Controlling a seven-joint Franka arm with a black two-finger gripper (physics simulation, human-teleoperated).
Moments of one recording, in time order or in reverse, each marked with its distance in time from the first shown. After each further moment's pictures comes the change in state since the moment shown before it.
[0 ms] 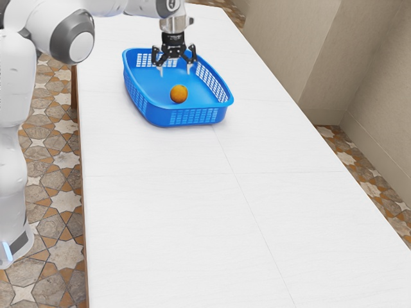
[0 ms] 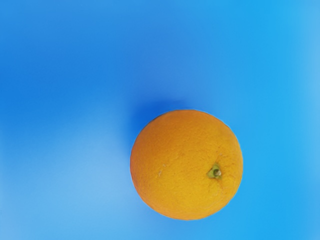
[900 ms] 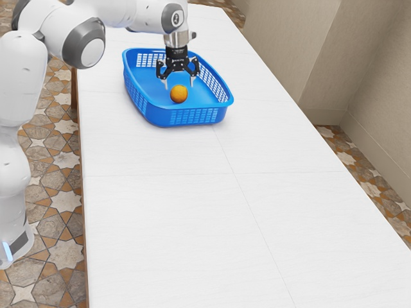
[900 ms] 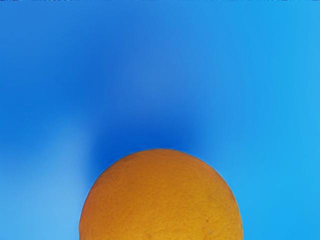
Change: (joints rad) arm 0.088 0.101 -0.091 0.008 -0.068 0.075 0.046
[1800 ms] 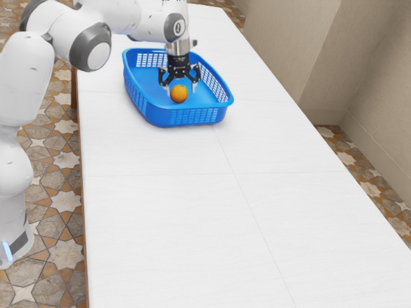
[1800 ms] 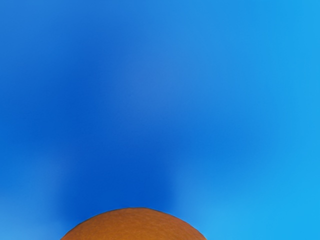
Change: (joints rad) arm 0.064 0.070 -0.067 0.024 -0.020 0.052 0.011
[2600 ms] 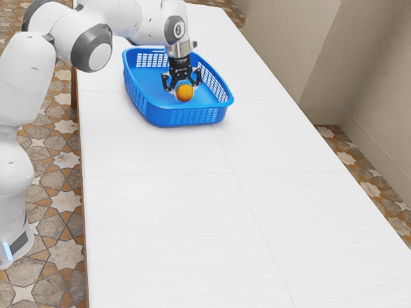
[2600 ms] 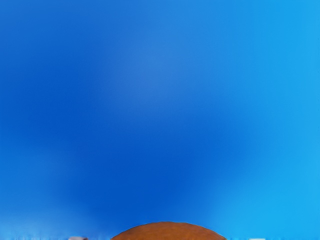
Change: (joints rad) arm 0.022 0.017 -0.025 0.000 -0.052 0.027 -0.010
